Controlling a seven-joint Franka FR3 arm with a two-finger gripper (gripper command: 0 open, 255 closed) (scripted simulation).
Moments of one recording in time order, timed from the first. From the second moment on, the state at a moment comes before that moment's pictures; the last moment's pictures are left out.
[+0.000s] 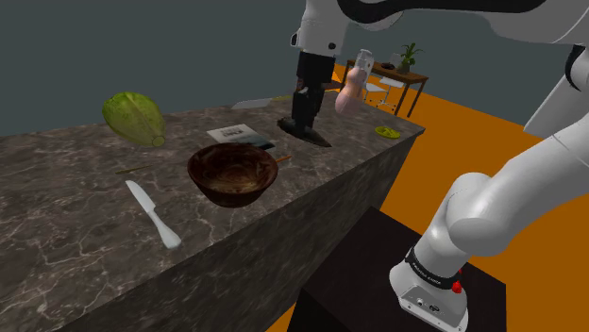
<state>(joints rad) 0.09 -0.39 0.22 -2.08 0.20 1.66 -0.01</state>
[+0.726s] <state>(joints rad) 0.12 -0.24 0.30 -1.87 0.18 1.61 0.12</state>
